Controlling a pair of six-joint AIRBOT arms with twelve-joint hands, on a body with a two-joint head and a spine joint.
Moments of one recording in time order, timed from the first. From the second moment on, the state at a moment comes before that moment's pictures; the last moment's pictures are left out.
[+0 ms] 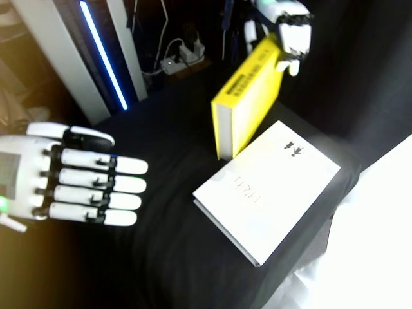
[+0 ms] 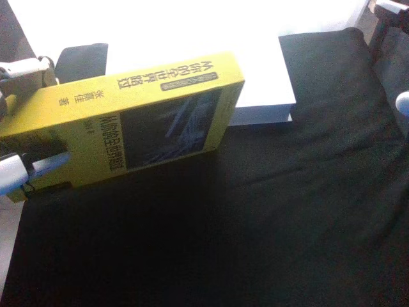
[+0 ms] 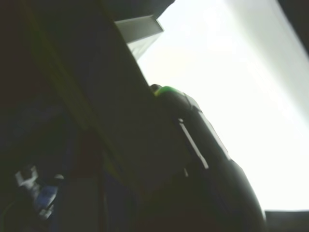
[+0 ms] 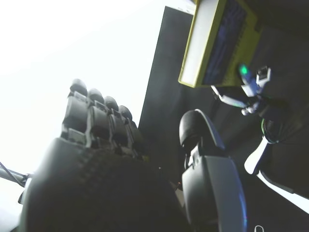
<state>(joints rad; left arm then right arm) 0.98 -0.67 0.71 -0.37 -1.37 1.51 -0.92 -0.87 1.23 -0.03 1.18 -0.22</state>
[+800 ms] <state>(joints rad) 0.82 -0.72 0.75 -0.24 -1.48 1.61 -0.73 -0.91 1.23 -0.17 1.22 -0.21</state>
